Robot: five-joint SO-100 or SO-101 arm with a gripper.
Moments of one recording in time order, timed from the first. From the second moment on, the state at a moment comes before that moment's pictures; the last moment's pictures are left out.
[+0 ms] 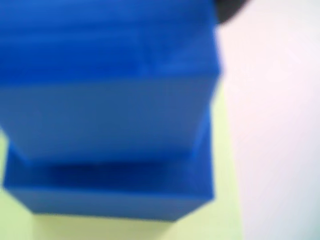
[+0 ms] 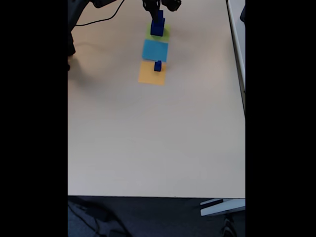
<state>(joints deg) -23.4 48.8 33.0 82.5 120.0</state>
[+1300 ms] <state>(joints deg) -23.1 48.8 33.0 83.6 118.8</state>
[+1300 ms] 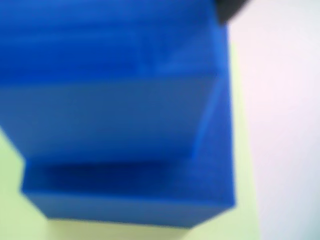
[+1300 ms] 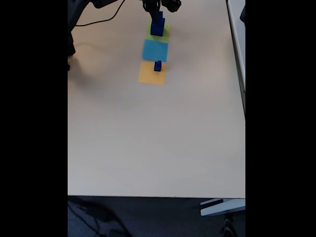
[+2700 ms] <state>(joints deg) -24.8 47.2 30.2 83.6 119.2</state>
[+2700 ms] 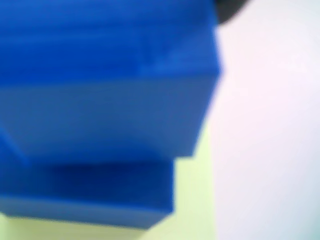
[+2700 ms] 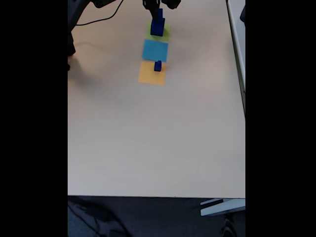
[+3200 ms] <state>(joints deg) -24.8 47.2 30.2 83.6 121.0</state>
